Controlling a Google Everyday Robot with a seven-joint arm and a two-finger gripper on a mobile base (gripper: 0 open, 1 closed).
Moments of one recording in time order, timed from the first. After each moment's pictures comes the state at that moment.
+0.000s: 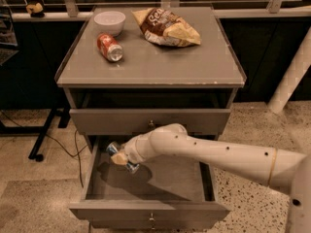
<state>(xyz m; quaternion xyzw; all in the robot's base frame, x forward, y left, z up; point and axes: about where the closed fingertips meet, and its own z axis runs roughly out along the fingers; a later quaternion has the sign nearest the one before) 0.561 0.127 0.536 -0.43 0.80 0.30 0.28</state>
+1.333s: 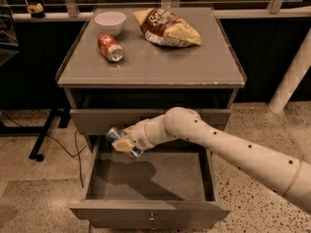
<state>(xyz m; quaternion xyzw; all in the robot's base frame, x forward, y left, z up) 0.562 0.108 0.627 -0.47 0.75 0.34 0.31</state>
